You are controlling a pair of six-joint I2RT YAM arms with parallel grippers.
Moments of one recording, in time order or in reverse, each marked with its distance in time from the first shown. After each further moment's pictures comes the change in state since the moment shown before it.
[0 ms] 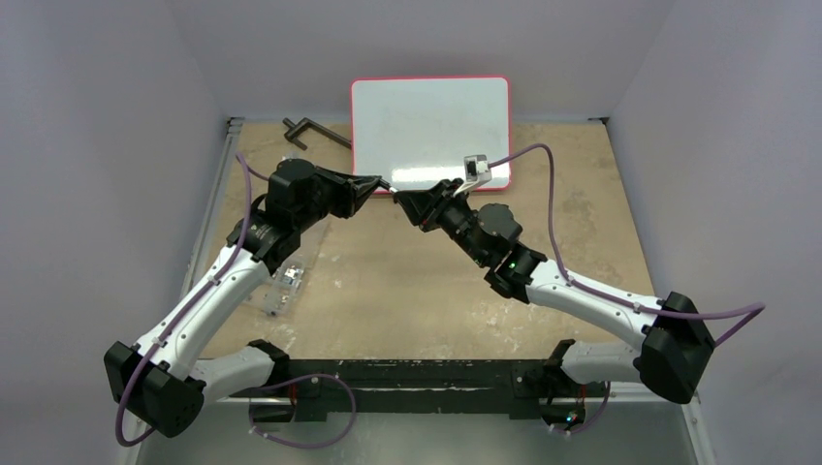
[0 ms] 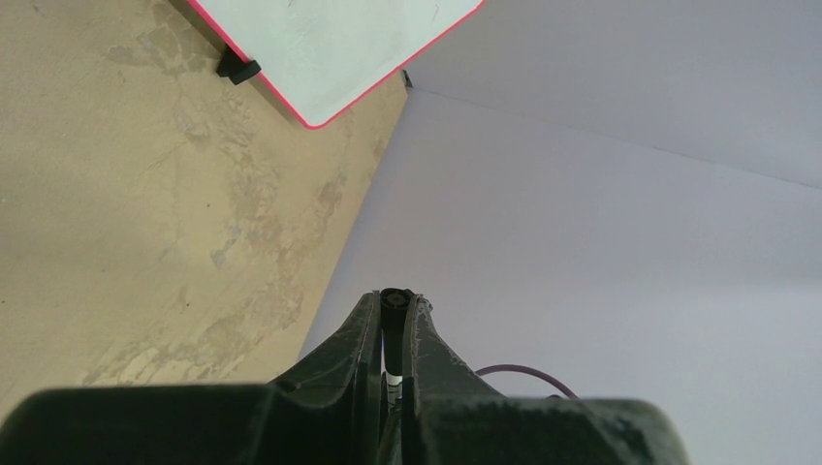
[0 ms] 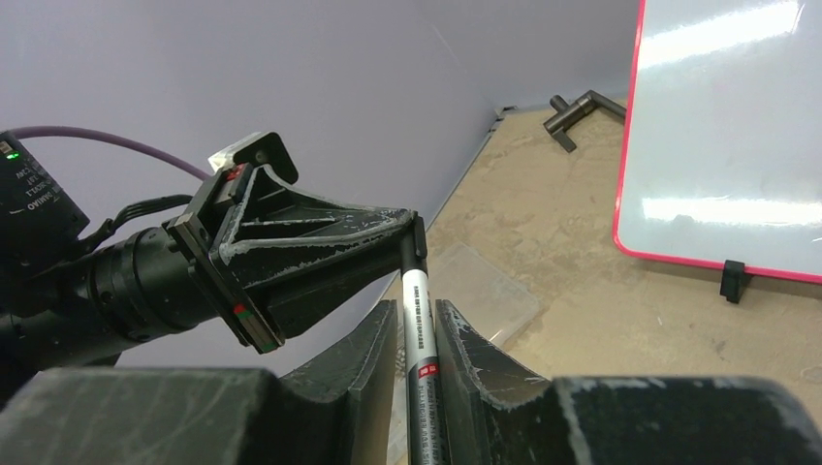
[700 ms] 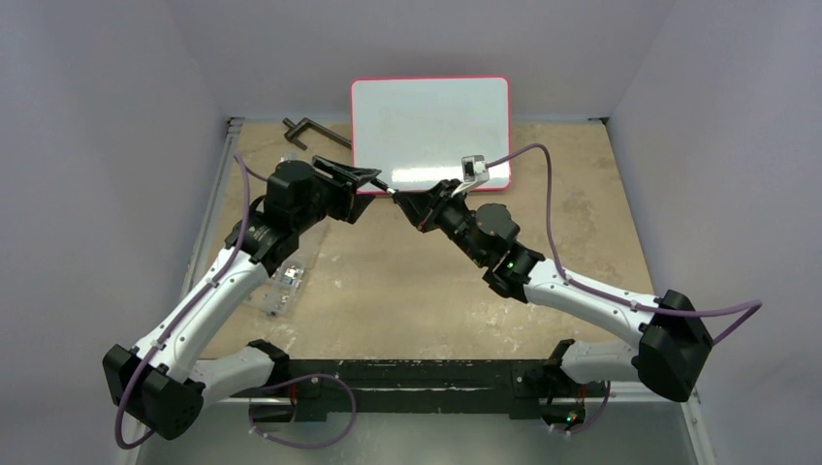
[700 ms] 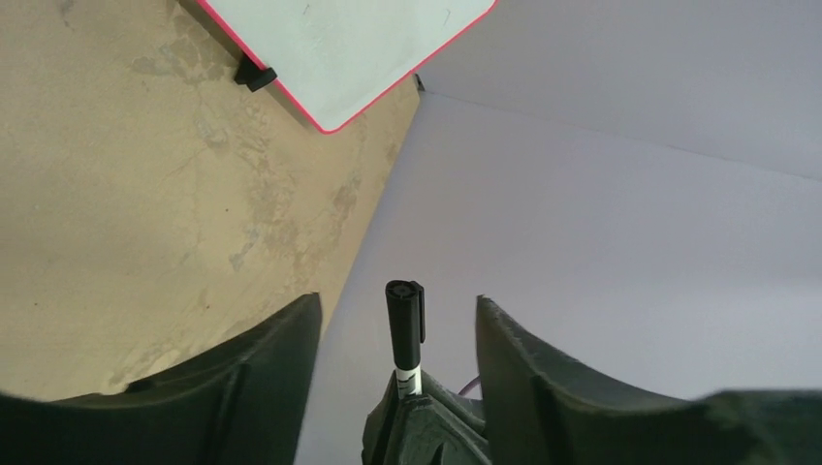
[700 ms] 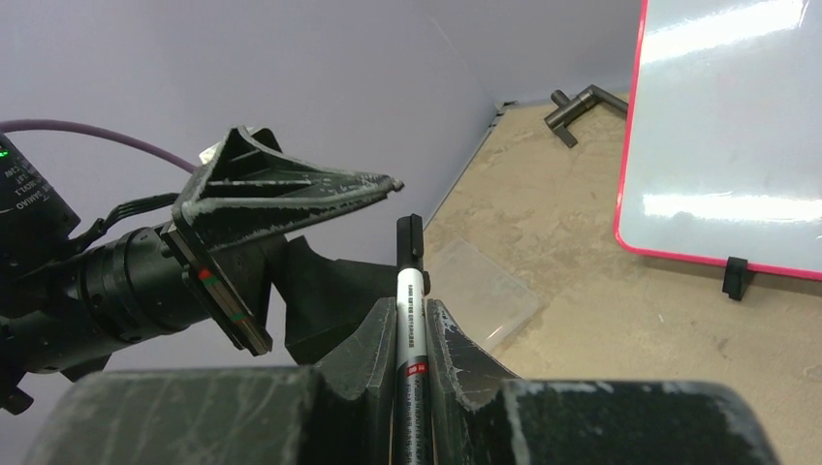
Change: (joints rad) left arm 0.003 -0.007 -0.006 -0.013 -0.005 0.026; right arm 0.000 0.013 0.000 0.007 -0.005 0.000
